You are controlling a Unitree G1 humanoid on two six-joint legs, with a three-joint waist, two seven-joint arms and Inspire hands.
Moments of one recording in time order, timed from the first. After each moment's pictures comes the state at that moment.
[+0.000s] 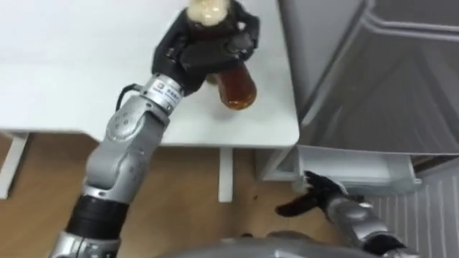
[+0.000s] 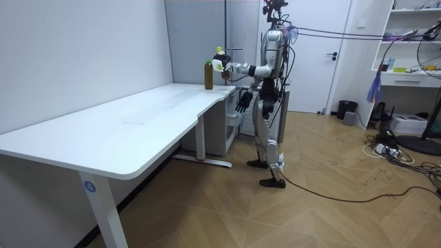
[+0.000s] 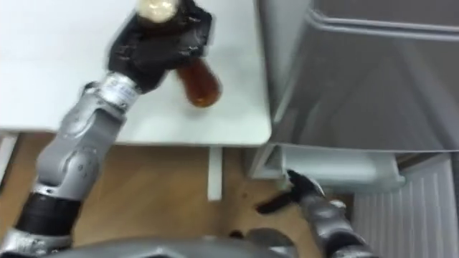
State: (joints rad) left arm -0.02 0.23 -0.18 -0.15 -0.62 0.14 -0.23; right arm -0.06 -0.17 0.23 1.03 0.02 0.03 0.17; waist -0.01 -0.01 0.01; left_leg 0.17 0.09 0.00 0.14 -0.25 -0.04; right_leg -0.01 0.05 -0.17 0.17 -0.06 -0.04
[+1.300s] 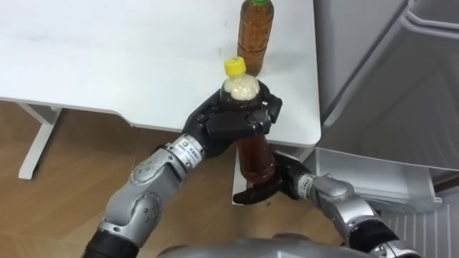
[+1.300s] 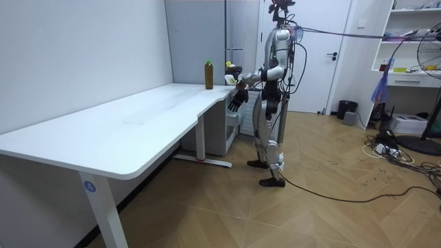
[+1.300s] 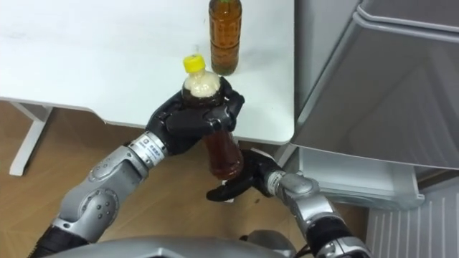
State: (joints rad) left arm 0.11 0.23 -0.34 0.00 -0.70 0.15 -0.36; right arm -0.05 -0.16 0.31 0.74 0.05 0.07 0.44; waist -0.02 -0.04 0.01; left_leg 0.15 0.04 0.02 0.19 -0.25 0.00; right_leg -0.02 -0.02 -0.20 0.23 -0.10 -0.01
